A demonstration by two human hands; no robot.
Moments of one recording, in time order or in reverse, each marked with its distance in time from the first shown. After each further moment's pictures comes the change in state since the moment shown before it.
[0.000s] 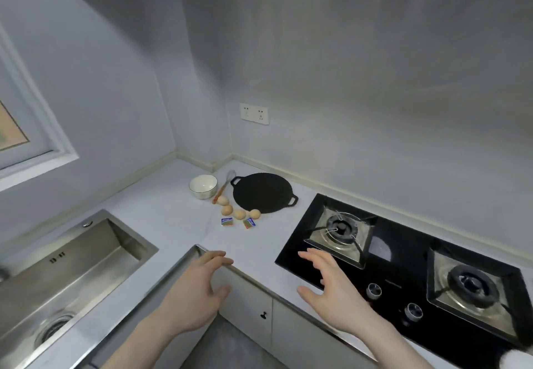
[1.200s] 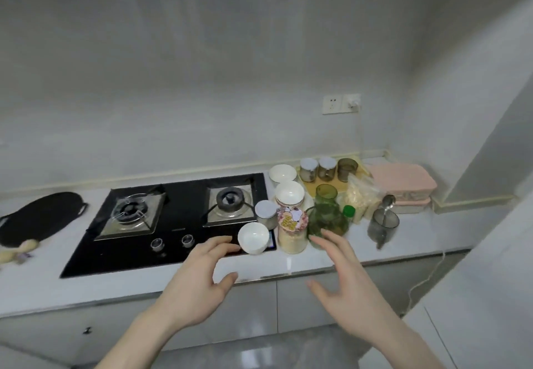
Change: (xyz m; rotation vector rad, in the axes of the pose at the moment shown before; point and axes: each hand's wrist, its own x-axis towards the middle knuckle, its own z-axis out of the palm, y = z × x) left_hand -0.119 0.488 0.238 -0.016 -0.274 0.655; right_hand -0.508 0.213 -0.221 -0.002 0.637 0.367
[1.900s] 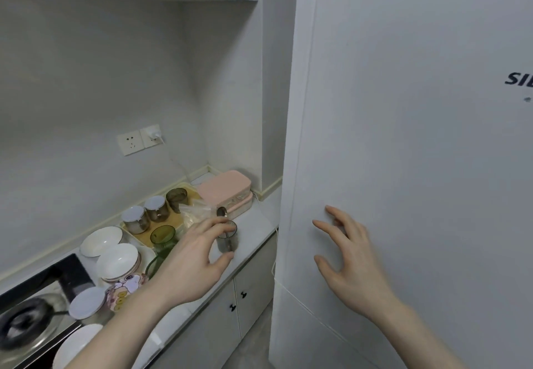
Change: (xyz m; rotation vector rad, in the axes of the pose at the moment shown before) left_hand 0.167 0.223 0.081 -0.057 -0.215 0.779; right_hand -0.131 0.074 -0.158 -0.463 0.703 0.407
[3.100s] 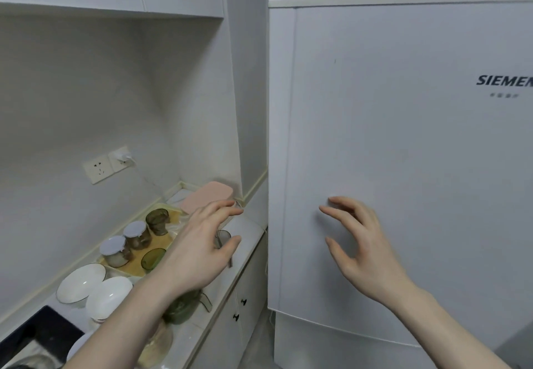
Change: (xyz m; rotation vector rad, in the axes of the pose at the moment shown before) left_hand -0.004 -0.027 -0.064 -0.089 0.020 0.255; right_hand -0.040 -0.099 -0.012 -0.091 0.210 0.034
